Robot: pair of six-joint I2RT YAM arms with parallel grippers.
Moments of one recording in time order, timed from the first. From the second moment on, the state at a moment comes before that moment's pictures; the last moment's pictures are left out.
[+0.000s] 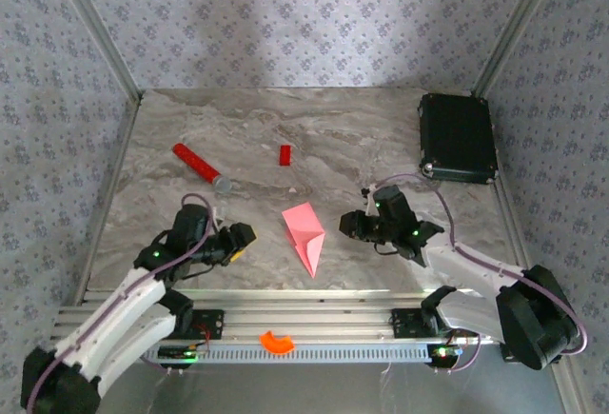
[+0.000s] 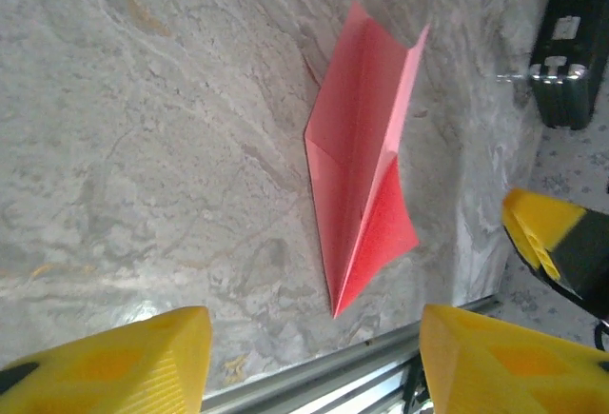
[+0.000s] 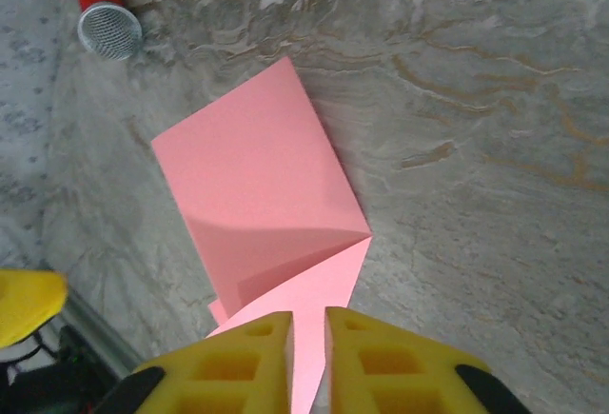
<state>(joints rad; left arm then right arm) -0.50 0.74 0.40 -0.46 0.39 -1.07 0.58 1.12 0.46 -0.05 -0.37 0.78</state>
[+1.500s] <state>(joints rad) -0.61 1.58 0.72 -0.11 0.47 -0.94 1.00 1.45 0.47 0.42 -0.03 1.27</state>
